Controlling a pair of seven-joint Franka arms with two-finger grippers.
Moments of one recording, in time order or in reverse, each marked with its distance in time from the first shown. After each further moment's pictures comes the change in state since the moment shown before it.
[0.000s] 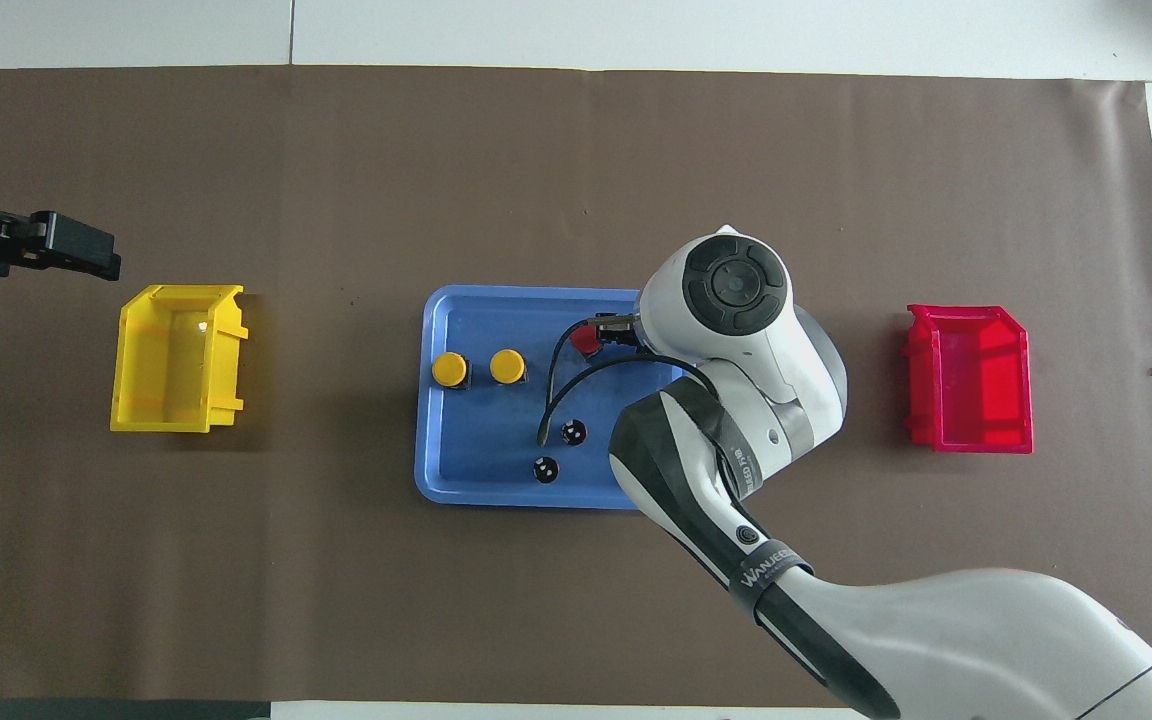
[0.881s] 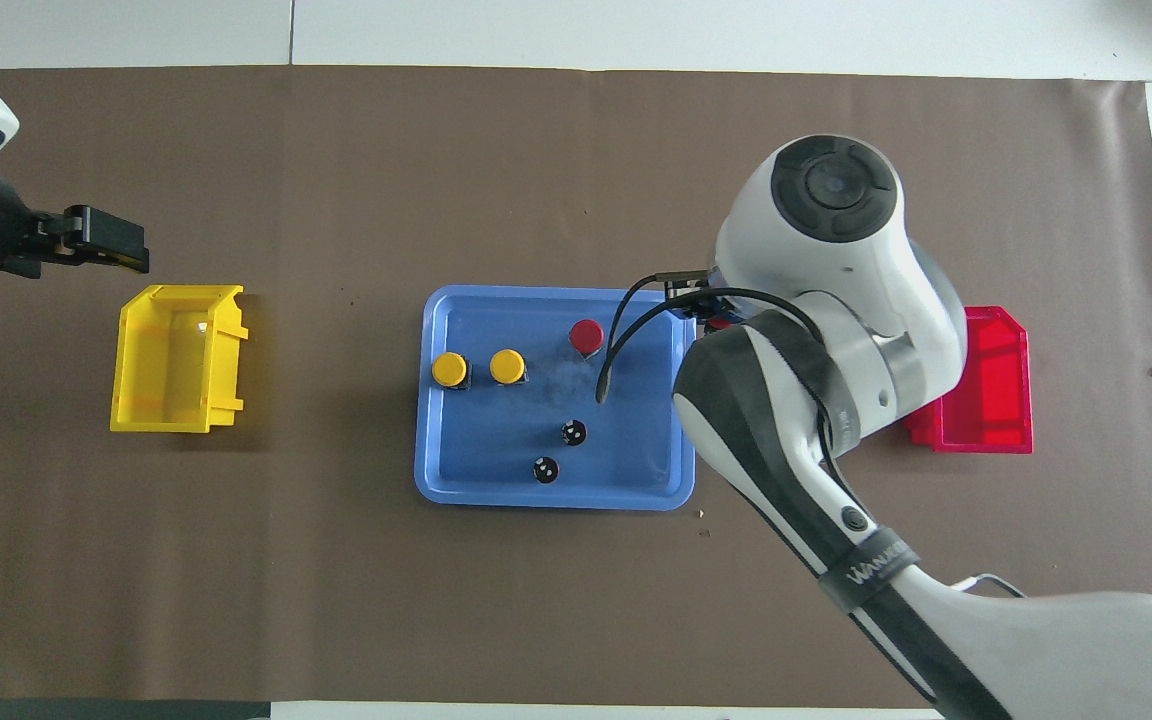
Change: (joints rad) left arm -0.069 -0.030 -0.013 -0.110 -0.002 0.125 -0.192; right arm -0.140 -0.140 -0.014 0.127 -0.009 -0.368 -0.205
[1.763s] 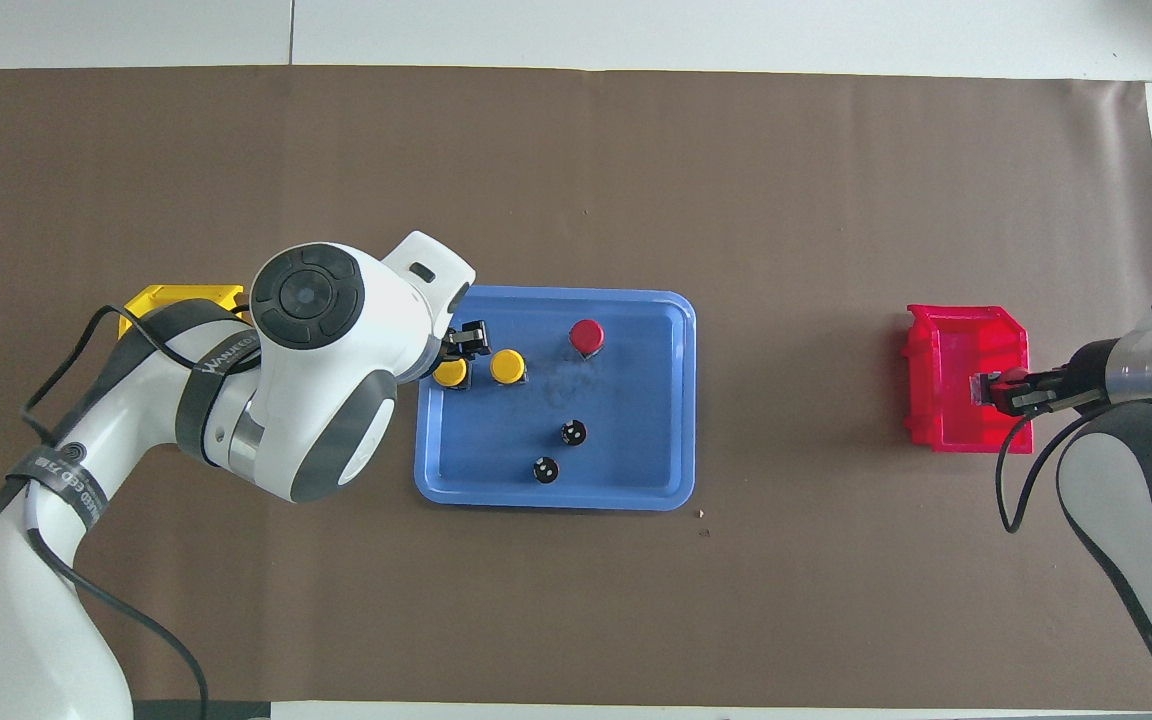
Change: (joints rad) left arm -0.378 0.157 -0.011 -0.318 0.000 0.459 -0.461; right arm -0.485 -0.358 -0.007 -0.564 0.139 0.285 -0.762
